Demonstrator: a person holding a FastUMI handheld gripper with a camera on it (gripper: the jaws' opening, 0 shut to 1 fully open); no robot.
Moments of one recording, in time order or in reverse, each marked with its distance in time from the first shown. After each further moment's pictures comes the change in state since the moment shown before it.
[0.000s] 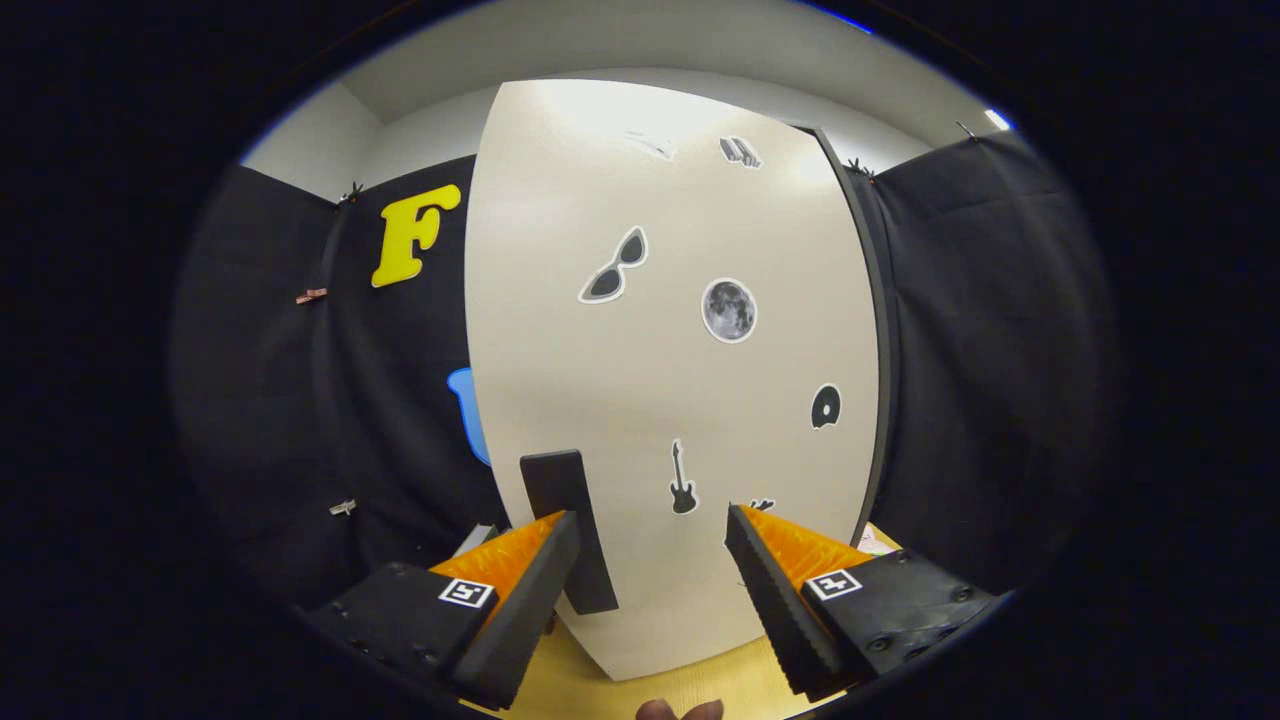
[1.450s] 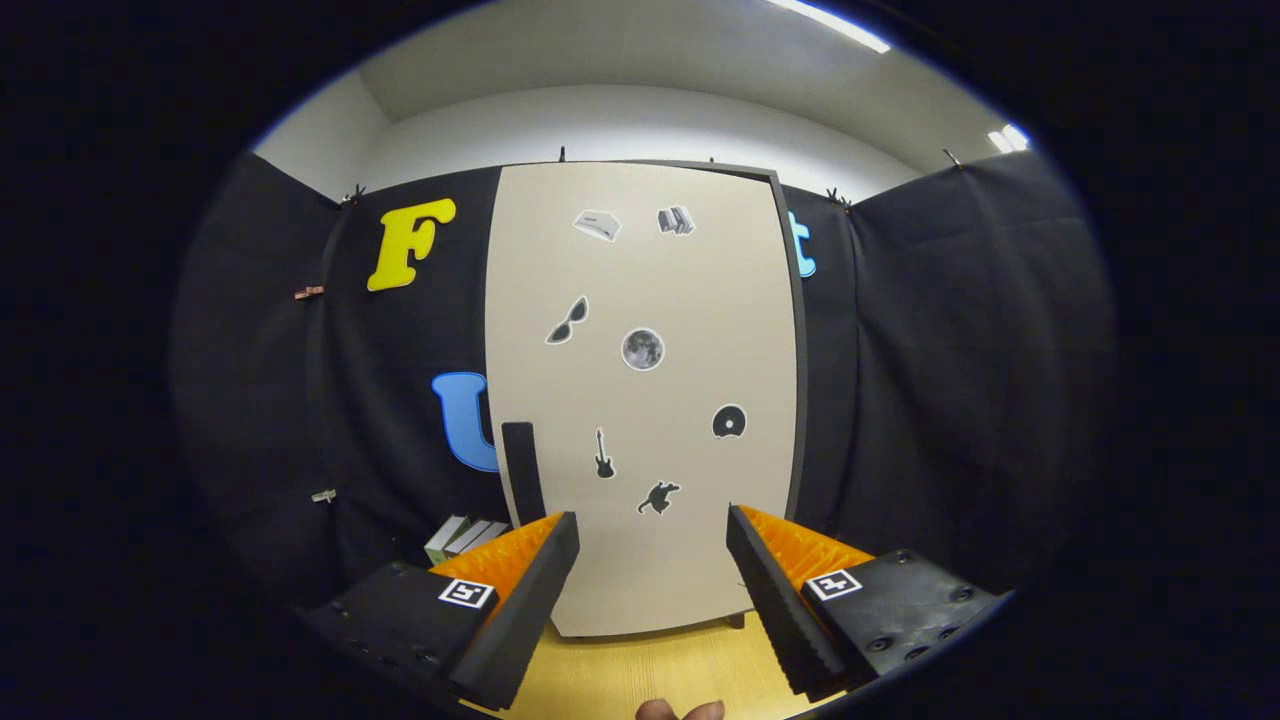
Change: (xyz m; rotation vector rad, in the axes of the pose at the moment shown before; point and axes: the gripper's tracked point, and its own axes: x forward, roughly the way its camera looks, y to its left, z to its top) arm -0.112 -0.053 0.023 -0.063 -0.057 -0.067
